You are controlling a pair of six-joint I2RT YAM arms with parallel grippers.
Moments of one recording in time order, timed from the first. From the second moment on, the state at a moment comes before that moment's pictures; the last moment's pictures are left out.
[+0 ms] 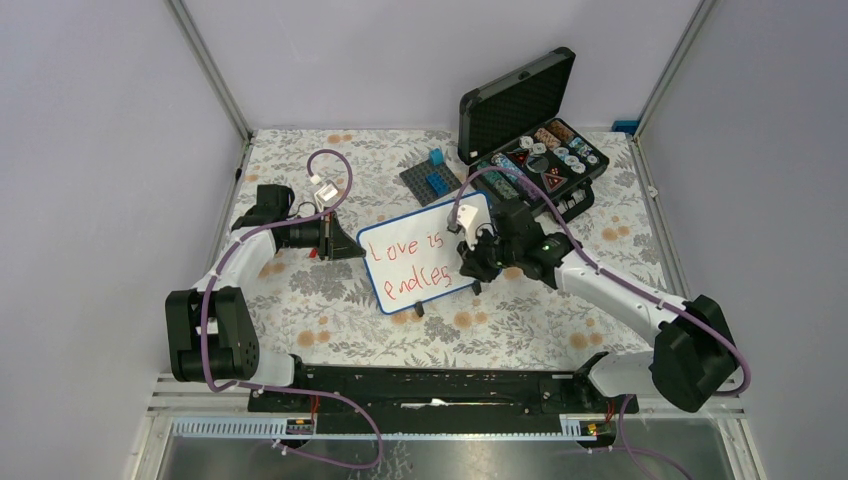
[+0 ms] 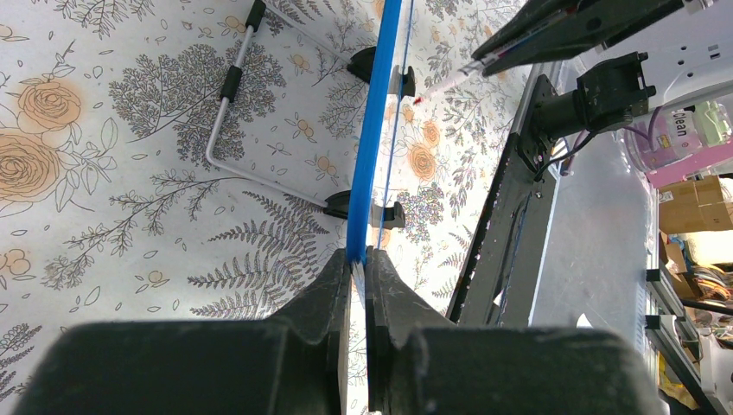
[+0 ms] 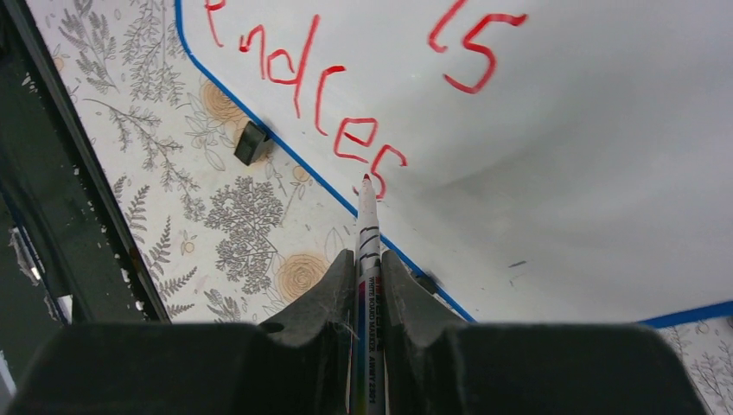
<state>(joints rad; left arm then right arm) 0.05 1.41 0.91 -0.59 1.18 0.34 0.67 1.33 0.90 -0.36 -0.39 -0.26</state>
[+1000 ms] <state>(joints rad) 0.05 1.41 0.91 -0.59 1.18 0.34 0.57 1.34 0.92 -0.36 -0.39 -0.24</state>
